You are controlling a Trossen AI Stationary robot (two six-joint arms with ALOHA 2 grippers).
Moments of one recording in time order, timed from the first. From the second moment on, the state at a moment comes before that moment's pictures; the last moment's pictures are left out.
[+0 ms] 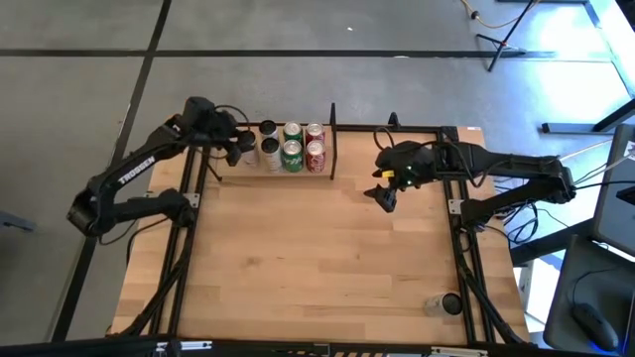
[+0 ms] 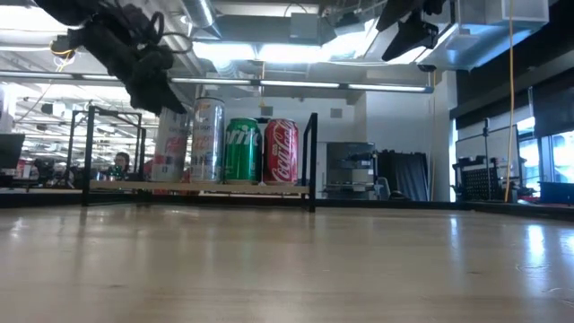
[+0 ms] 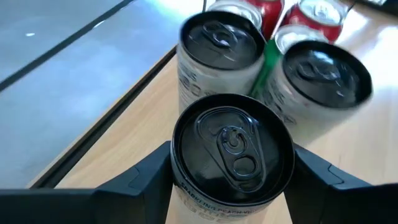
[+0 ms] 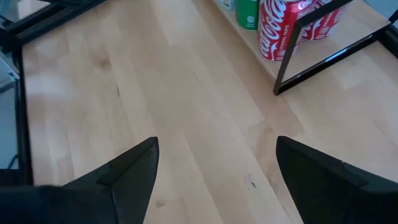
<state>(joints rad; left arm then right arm) 1.01 0.97 0.75 -0.51 0.39 0.23 -0.06 1.24 1.28 -0.86 0.03 0.40</state>
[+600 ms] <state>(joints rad) 1.11 1.04 0.75 -0.41 0.46 0.20 -0.06 1.24 1.28 -0.81 0.06 0.41</state>
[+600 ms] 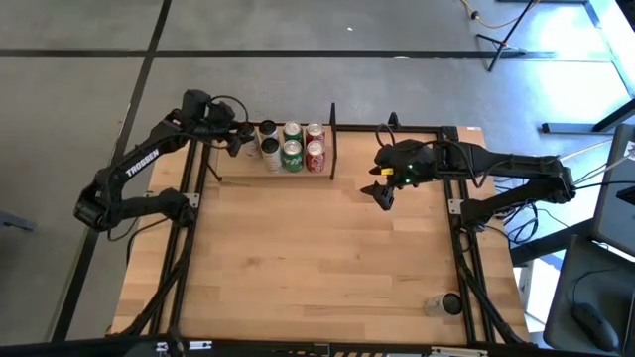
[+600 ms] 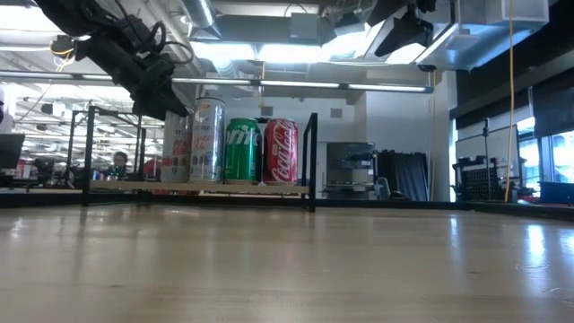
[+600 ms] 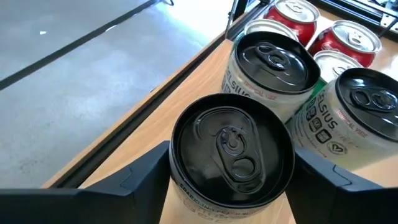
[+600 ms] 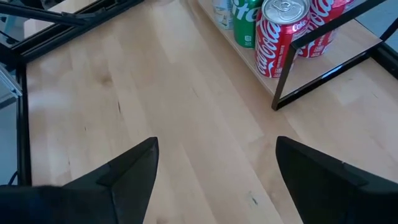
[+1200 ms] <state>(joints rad) 1.05 0.99 0.89 -0.44 0.46 0.12 -0.06 1.24 1.28 -0.81 0.06 0.37</state>
